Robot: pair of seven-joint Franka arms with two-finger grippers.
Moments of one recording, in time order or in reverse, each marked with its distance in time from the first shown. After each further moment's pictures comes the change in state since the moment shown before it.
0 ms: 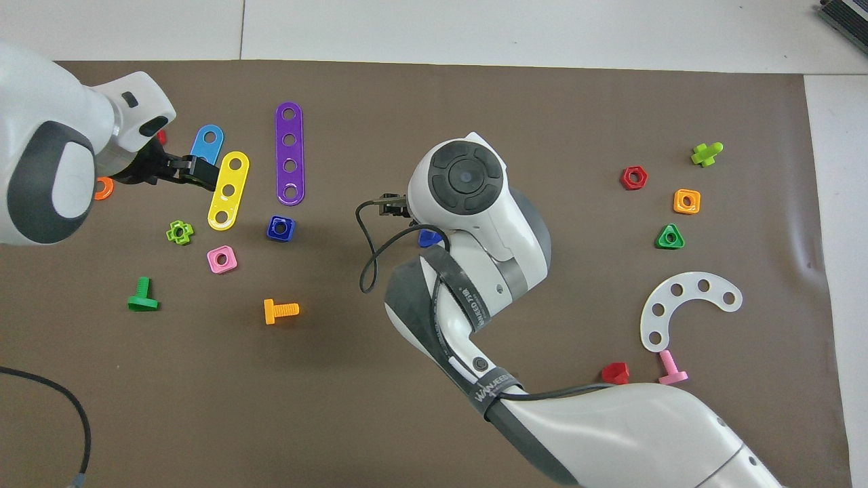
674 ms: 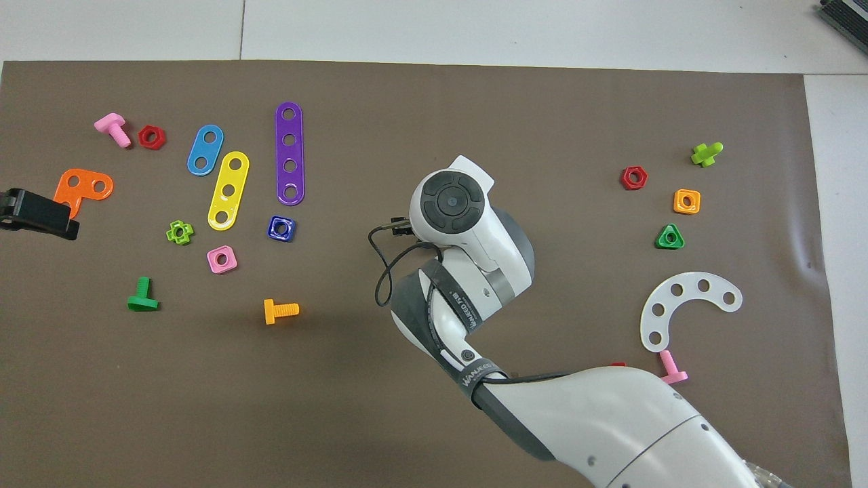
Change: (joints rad) left arm 0.024 -0.149 0.005 0.126 0.060 -0.375 0.003; right arm -0.014 0.008 -0.009 -0.086 -0.002 0.087 -0.076
